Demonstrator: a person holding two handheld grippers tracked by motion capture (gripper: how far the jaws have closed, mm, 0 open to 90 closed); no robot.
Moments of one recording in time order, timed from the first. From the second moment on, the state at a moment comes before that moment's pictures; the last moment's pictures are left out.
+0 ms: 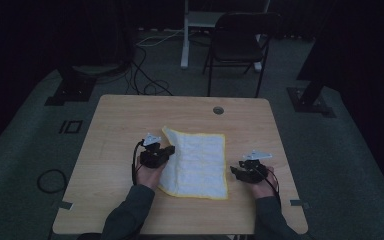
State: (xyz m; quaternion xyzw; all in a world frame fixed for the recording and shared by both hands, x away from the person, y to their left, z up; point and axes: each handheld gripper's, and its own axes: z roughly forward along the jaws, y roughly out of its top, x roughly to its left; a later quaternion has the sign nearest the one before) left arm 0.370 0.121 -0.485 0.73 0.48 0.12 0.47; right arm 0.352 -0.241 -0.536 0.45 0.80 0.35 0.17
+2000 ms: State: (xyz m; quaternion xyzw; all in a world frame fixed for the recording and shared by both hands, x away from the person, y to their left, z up) left arm 0.396 0.032 -0.494 0.76 0.44 0.06 0.47; right arm 0.354 -0.244 -0.541 0.46 0.80 0.35 0.17
